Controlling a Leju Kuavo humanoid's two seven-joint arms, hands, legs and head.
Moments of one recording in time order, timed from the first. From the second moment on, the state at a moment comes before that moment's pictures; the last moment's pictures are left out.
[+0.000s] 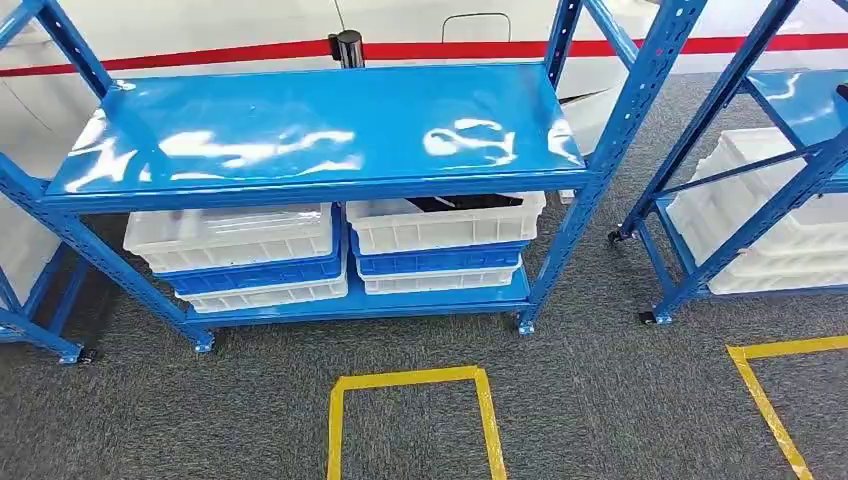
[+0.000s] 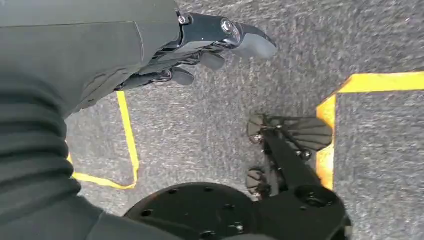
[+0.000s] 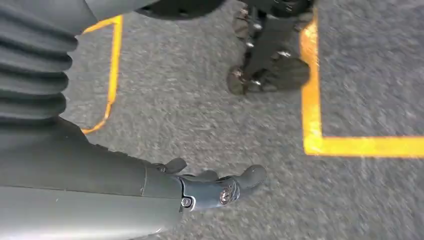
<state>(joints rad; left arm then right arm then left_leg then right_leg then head) 0.11 -0.03 0.19 -0.35 -0.13 0.04 -0.04 0.11 0.01 -0.11 -0.35 0.05 -0.06 -0.05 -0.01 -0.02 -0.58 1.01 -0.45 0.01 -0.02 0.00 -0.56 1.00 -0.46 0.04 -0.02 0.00</state>
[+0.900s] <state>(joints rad) 0.15 -0.01 0.03 -0.39 0.00 0.01 0.00 0.14 0.01 -0.02 -0.38 0.00 0.00 0.00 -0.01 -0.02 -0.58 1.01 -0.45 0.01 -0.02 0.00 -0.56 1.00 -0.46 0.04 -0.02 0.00</state>
